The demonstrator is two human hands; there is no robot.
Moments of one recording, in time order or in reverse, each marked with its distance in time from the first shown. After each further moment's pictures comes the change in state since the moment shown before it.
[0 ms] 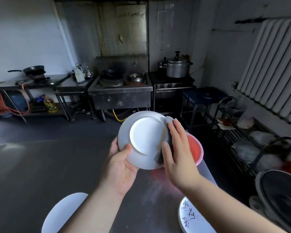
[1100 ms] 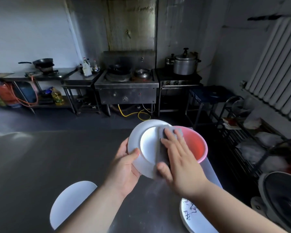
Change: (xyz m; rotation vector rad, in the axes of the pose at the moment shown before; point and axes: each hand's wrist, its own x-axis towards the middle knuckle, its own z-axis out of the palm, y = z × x) left_hand -0.018 -0.008 -0.027 0.136 -0.011 -0.065; right_hand -0.028 0.012 -0.001 -0.403 -0.231 -0.308
